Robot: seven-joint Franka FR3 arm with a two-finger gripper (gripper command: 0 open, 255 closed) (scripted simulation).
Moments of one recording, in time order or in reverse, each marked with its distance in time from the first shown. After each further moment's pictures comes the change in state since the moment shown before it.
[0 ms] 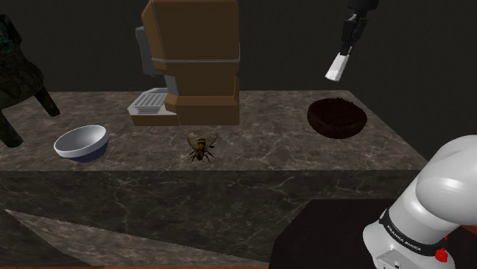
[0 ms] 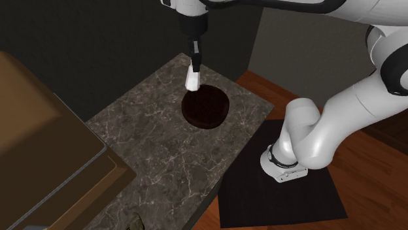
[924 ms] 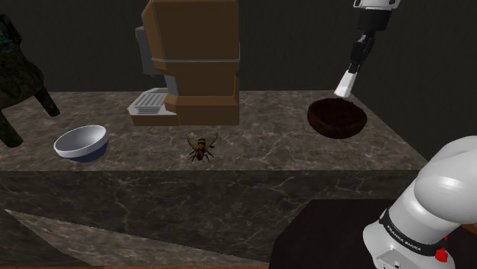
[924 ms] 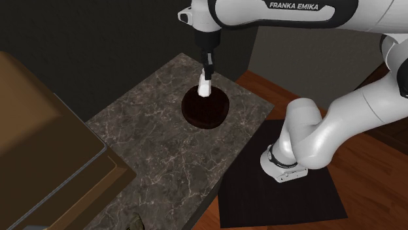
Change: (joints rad) arm -0.034 -0.121 -0.027 -0.220 -0.046 0.101 -0.035
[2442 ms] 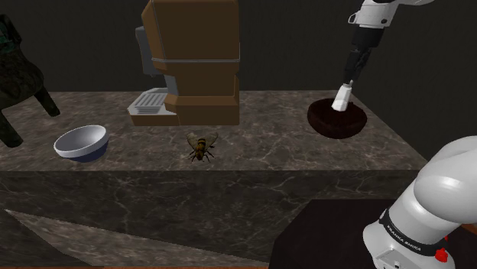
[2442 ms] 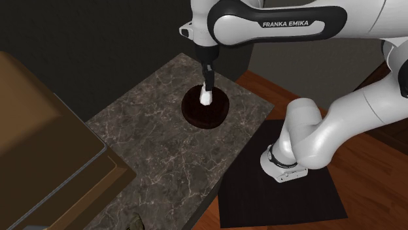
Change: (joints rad) arm -0.005 -0.012 -0.009 -0.120 -0.009 0.109 0.000
